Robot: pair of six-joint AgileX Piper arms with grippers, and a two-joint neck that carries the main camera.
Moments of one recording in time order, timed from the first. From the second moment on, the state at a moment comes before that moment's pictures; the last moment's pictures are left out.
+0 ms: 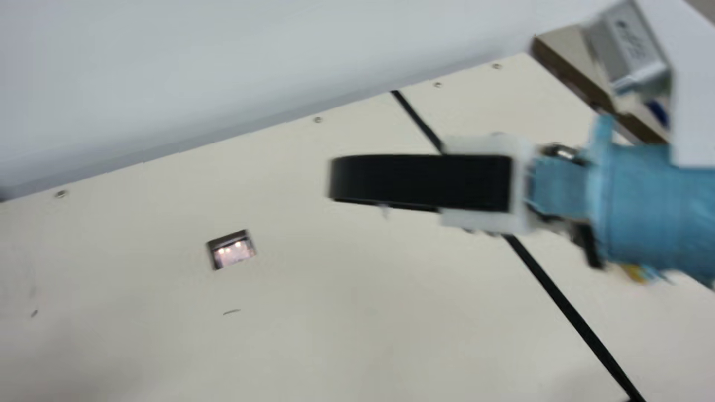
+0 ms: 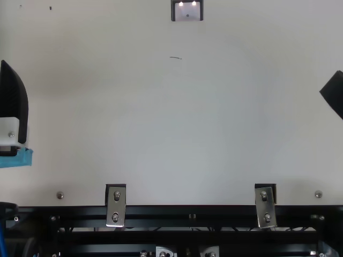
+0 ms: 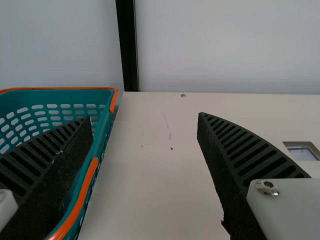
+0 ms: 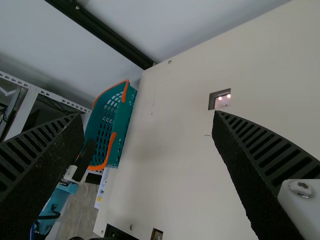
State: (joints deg) left arm 1.1 28.2 -10.2 -15.2 3.1 12.4; right arm -19.1 45.1 -56.1 55.5 70.0 -10.4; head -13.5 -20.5
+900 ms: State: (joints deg) left arm 1.1 28.2 -10.2 -15.2 3.1 12.4; right arm -19.1 45.1 -56.1 55.5 70.0 -10.4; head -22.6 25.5
